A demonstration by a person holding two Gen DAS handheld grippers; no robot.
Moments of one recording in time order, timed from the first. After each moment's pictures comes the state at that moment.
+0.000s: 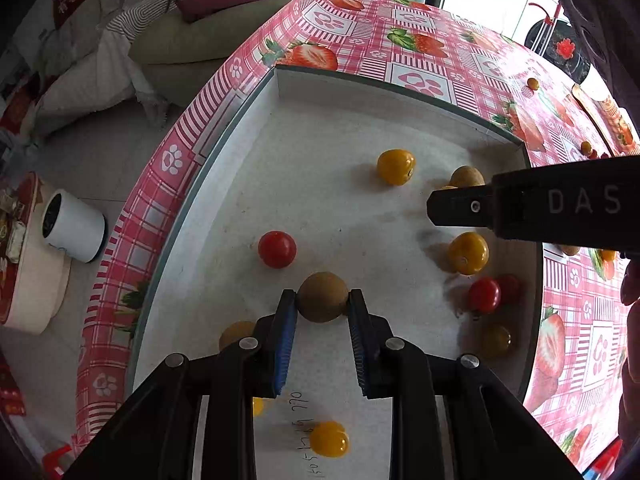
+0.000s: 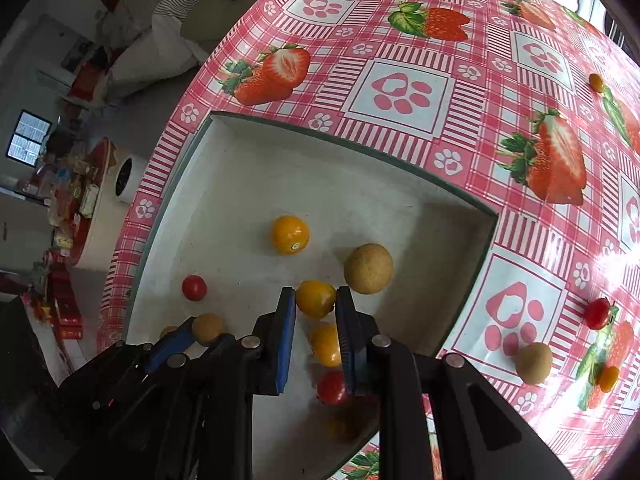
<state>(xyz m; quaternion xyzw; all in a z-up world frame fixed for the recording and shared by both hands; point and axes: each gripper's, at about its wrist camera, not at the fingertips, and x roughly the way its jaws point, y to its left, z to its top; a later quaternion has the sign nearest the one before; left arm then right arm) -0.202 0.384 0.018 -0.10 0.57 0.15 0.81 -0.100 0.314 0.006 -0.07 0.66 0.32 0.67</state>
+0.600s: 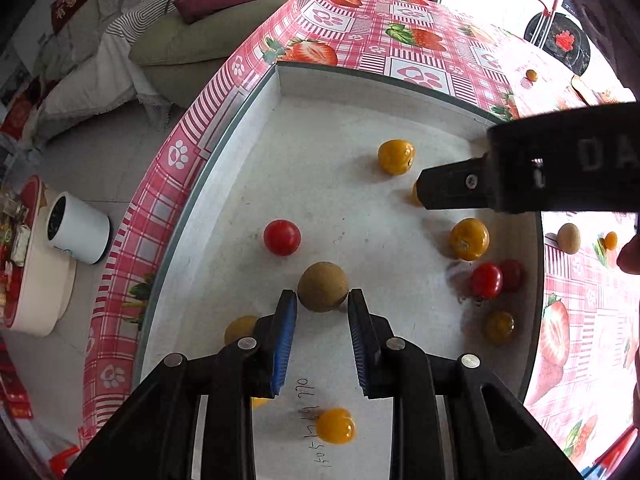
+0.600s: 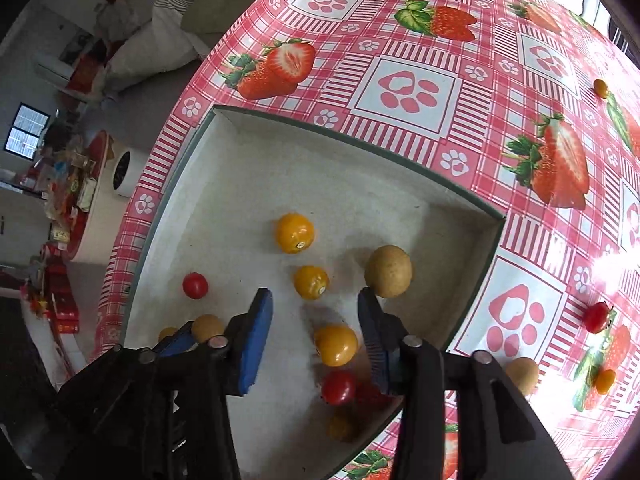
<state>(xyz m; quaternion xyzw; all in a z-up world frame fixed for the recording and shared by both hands) -0.209 0.381 0.022 -0.09 0.57 0.15 0.80 -0.100 0.316 0.014 -0.07 0.66 0.32 0.67</state>
